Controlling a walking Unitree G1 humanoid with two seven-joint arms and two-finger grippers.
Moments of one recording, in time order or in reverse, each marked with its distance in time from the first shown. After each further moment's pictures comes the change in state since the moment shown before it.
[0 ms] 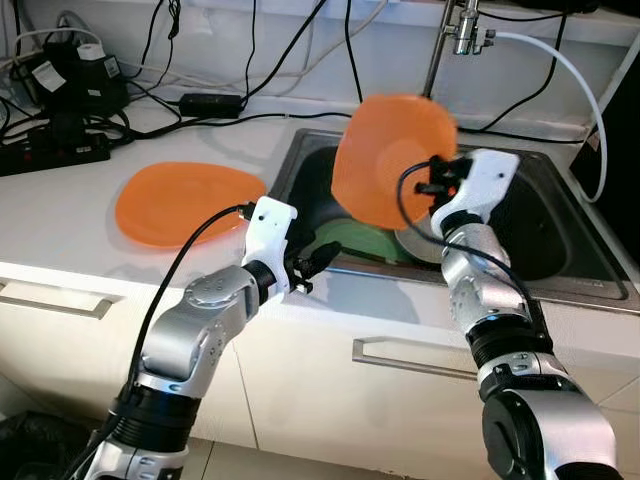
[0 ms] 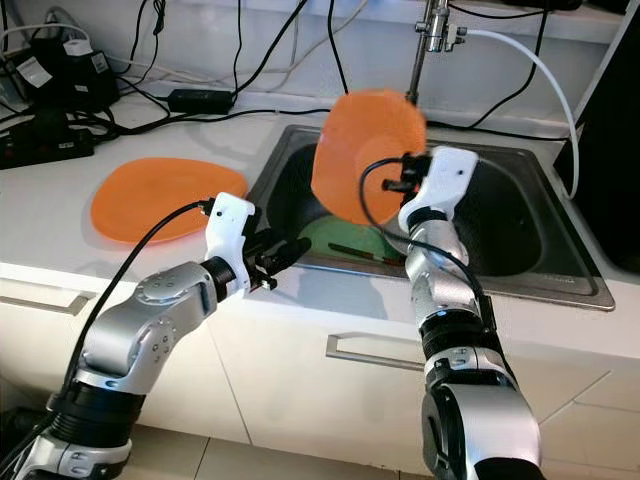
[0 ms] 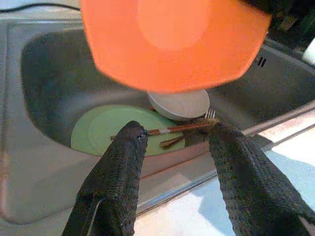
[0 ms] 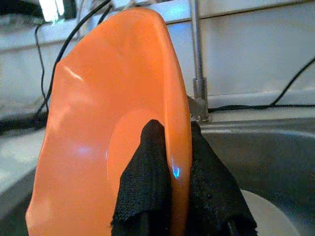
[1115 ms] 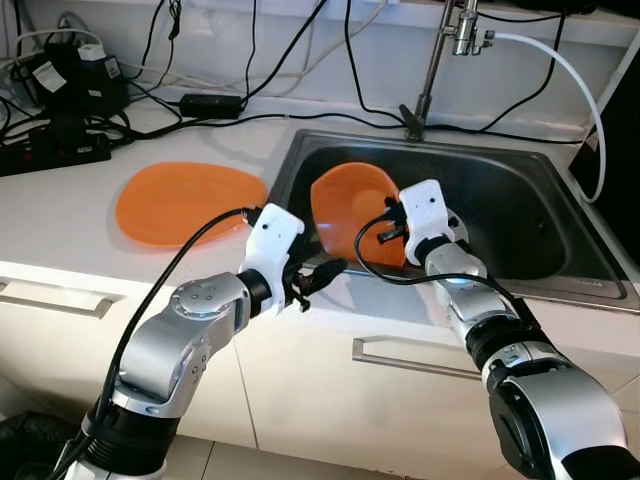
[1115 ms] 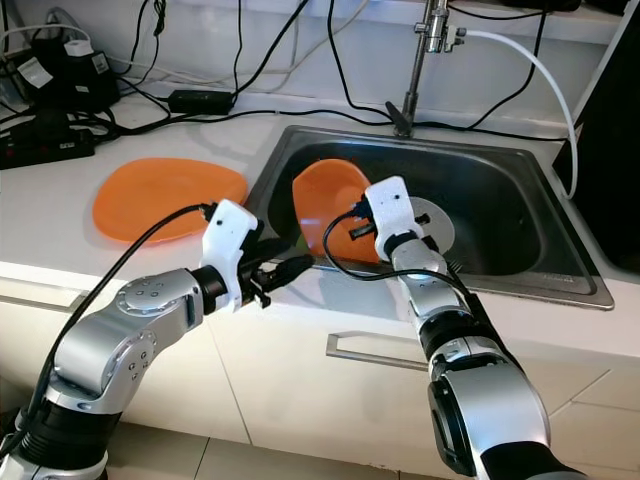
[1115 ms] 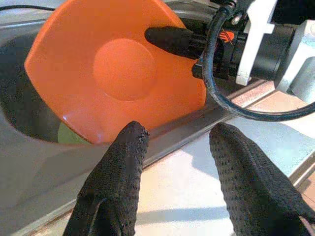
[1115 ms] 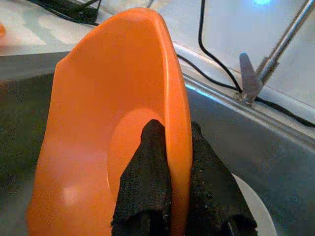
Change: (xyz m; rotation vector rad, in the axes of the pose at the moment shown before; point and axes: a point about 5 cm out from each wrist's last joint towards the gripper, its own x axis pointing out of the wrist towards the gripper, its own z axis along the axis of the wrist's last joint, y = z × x) left arm -0.019 -0.013 0.002 0.096 0.061 -0.102; right arm -0.008 0.017 -0.039 -0.426 0.168 0.259
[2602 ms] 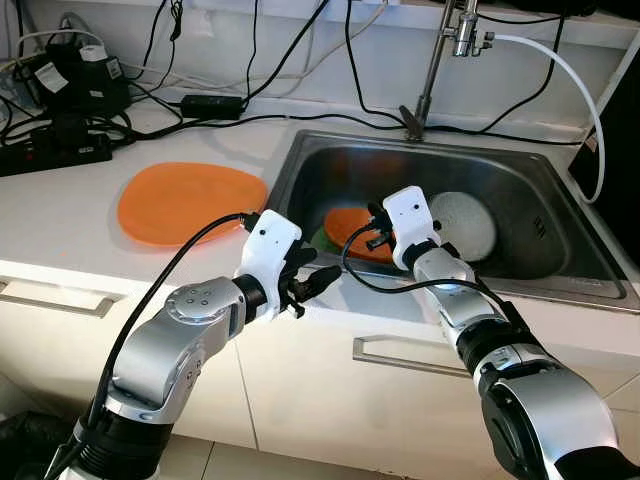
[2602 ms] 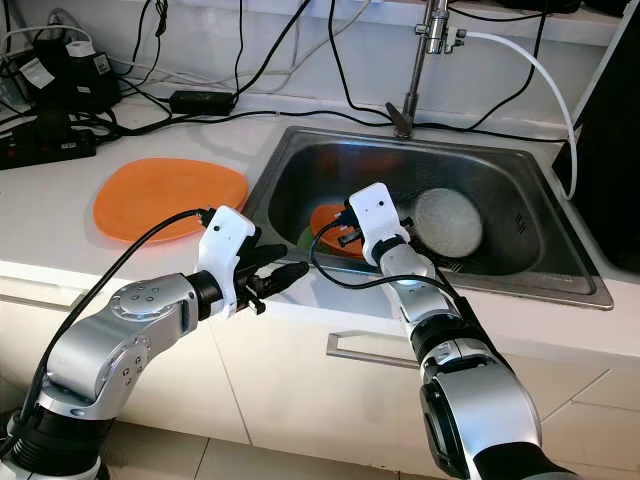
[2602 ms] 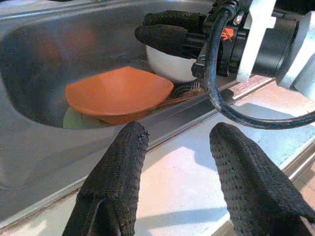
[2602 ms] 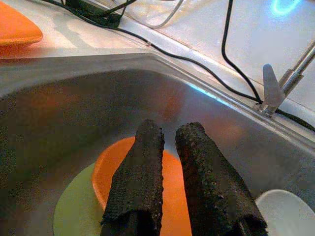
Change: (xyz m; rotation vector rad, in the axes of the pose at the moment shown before) left arm -0.006 0.001 -0.005 0.013 0.037 0.013; right arm 0.000 0.016 -0.001 -0.016 -0.018 0.061
